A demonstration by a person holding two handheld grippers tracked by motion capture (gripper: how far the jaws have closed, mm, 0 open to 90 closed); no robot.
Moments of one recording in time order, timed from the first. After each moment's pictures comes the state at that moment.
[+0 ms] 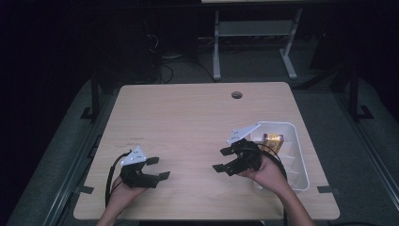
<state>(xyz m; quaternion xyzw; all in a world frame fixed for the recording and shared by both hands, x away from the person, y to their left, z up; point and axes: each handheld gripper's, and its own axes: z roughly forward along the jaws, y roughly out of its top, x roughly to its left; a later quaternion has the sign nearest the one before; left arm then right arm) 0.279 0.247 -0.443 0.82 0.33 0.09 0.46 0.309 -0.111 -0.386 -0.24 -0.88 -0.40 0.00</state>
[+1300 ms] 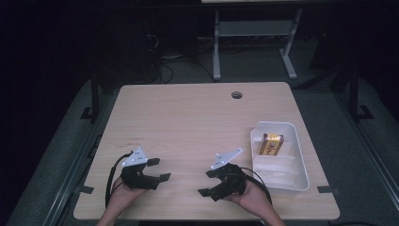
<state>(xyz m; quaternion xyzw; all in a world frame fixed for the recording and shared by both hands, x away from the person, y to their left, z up) 0.277 0.245 -0.444 0.83 0.31 0.09 0.45 0.265 -0.071 -0.432 -0.23 -0.88 -0.41 0.03</state>
